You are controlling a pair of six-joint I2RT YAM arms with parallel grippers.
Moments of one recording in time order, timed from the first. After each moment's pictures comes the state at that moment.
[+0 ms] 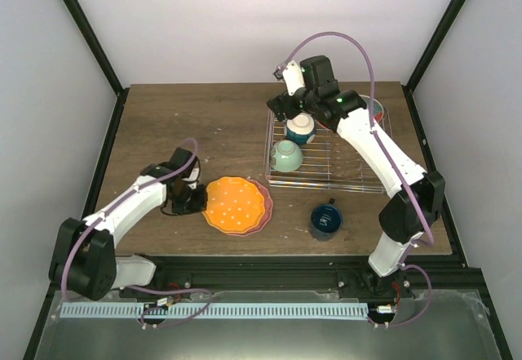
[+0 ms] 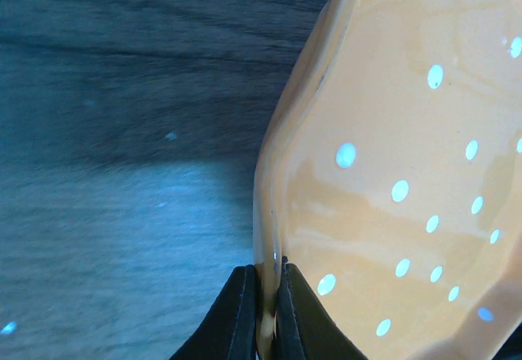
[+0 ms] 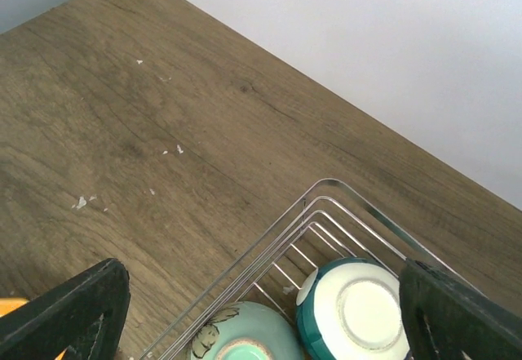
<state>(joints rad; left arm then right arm) -0.39 1.32 0.80 -0.83 0.24 -0.50 0.49 1.71 1.76 -0.62 -0.11 -0.18</state>
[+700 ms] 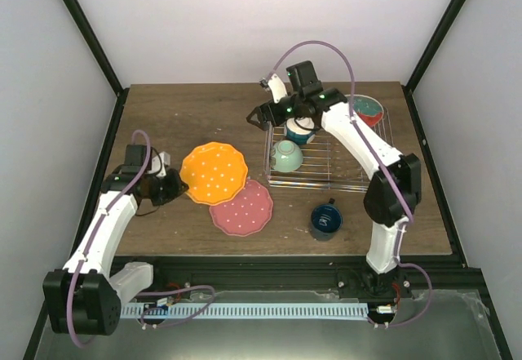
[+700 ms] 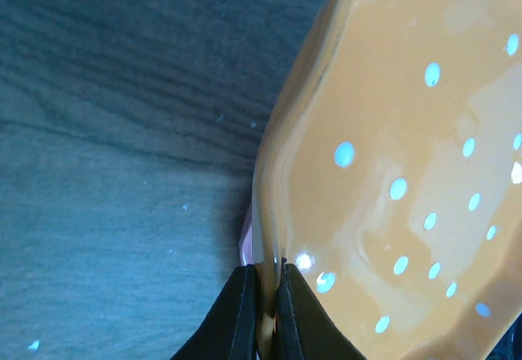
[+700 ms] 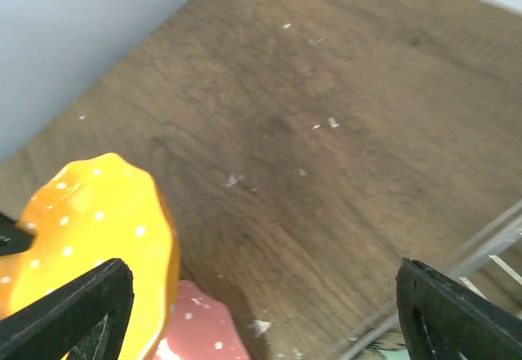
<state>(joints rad) -0.04 1.04 0.78 -0.83 0.42 -0.49 0.49 1.85 1.78 -0.63 -0.48 -0.06</state>
